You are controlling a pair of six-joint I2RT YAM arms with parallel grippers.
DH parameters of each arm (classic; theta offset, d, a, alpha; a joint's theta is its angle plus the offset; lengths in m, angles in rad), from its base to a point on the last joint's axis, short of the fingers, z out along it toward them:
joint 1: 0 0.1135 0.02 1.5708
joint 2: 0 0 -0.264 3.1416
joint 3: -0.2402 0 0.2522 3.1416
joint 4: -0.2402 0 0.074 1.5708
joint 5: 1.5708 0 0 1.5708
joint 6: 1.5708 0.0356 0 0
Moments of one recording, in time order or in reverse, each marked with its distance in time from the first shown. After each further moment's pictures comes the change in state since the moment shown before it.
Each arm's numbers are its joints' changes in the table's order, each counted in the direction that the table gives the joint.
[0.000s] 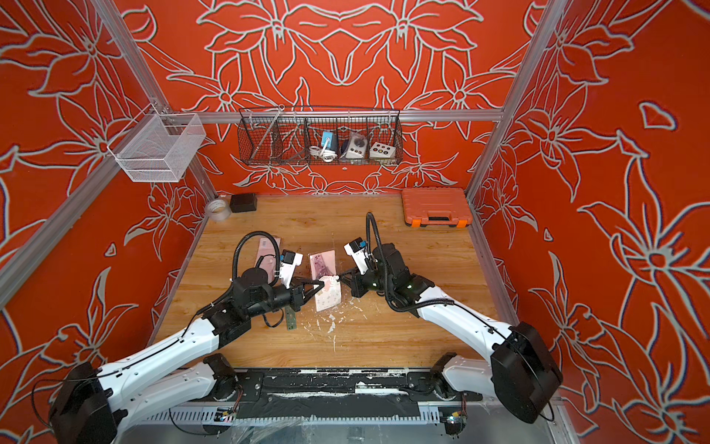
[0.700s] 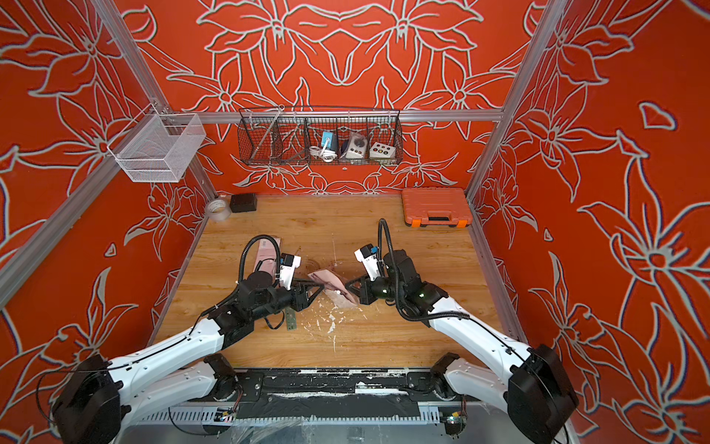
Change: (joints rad) left arm 0.008 -0.040 0.069 0.026 -0.151 -0.013; right arm -0.030 0.150 0.108 -0.091 -0.094 0.156
